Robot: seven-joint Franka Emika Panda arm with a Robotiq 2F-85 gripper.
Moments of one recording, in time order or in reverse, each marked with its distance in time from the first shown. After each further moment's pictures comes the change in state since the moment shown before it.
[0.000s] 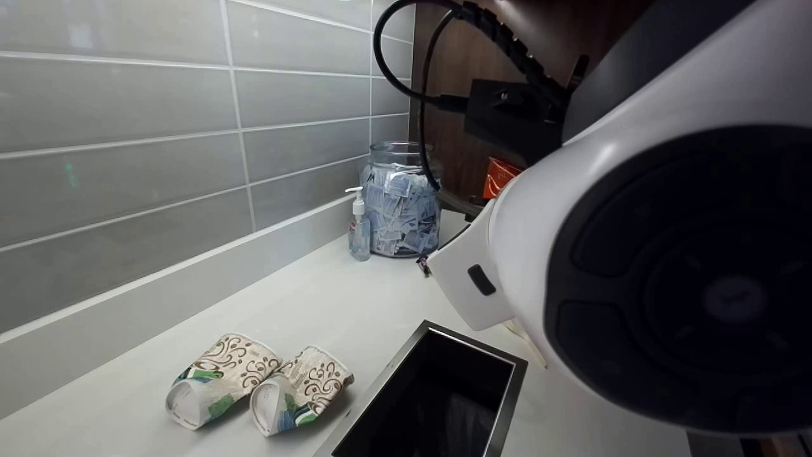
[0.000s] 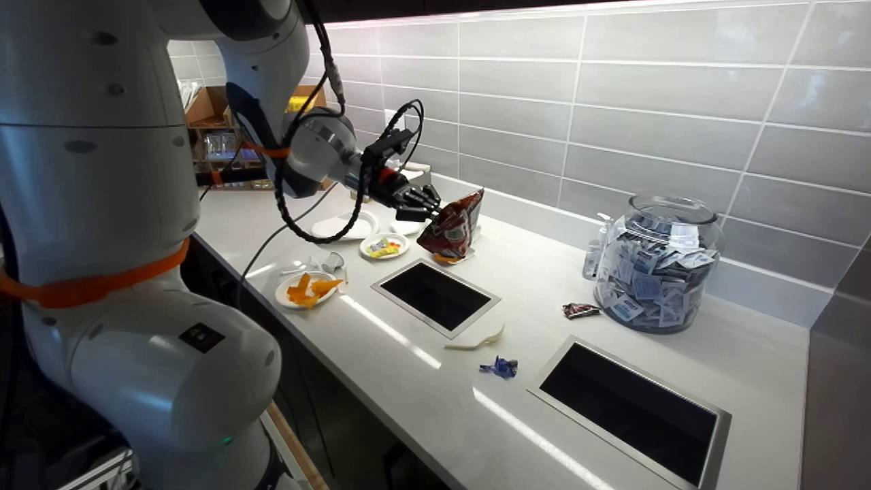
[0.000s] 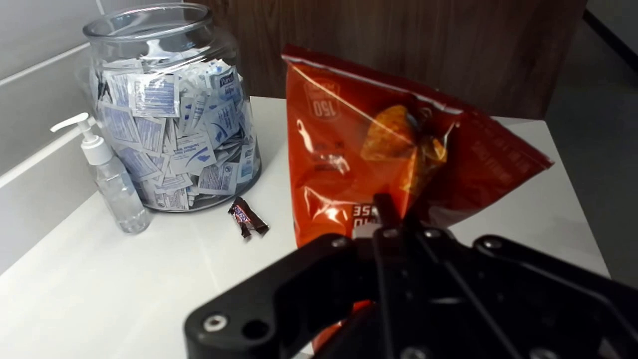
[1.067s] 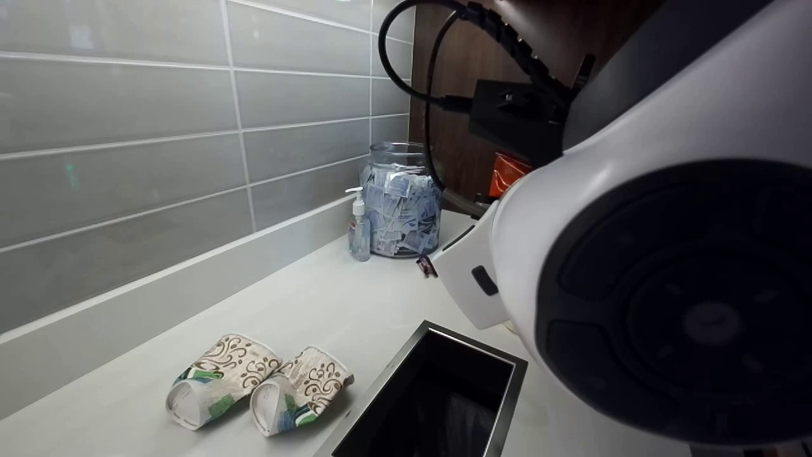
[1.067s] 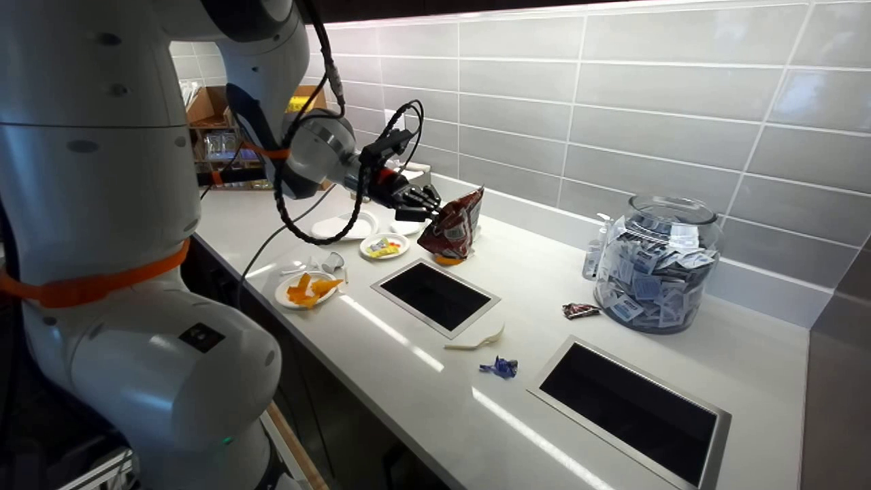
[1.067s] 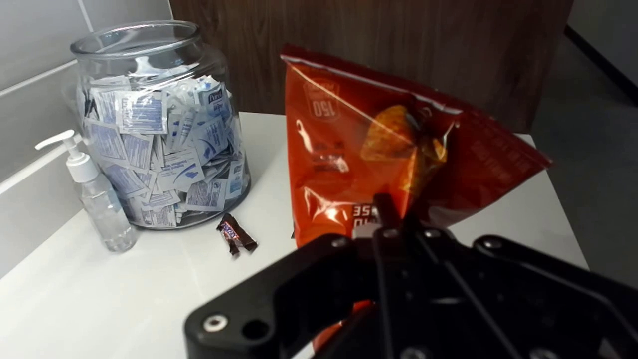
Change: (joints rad) arm 0.001 0.007 0.004 0.000 -0.001 -0.048 0.008
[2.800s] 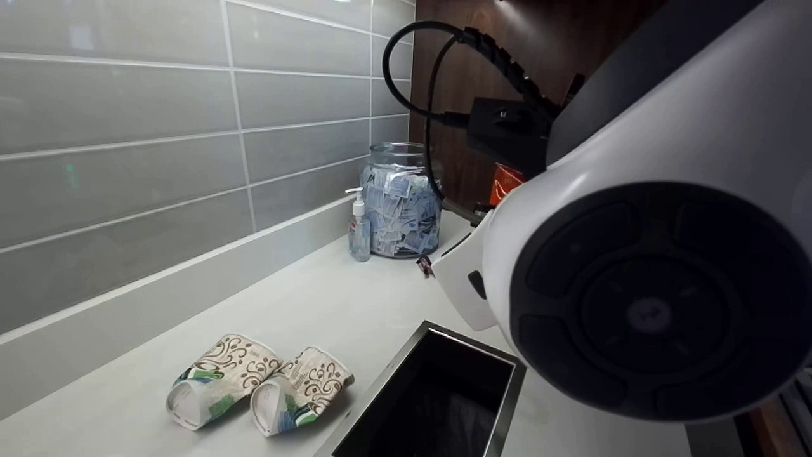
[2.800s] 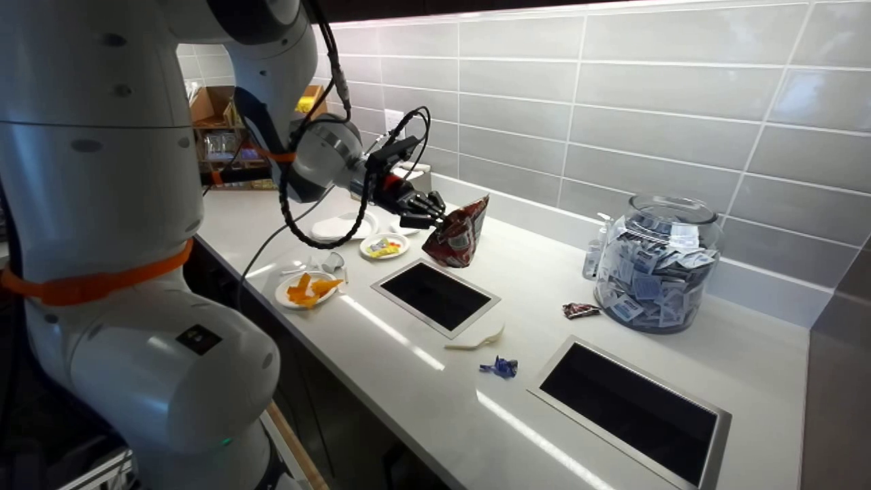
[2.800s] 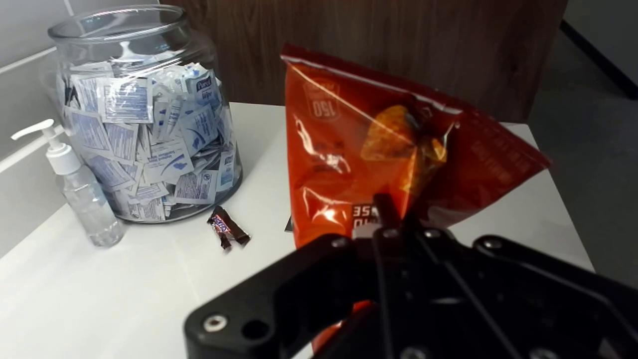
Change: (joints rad) arm -0.024 0.015 -0.003 -0.007 0.004 0.029 0.013
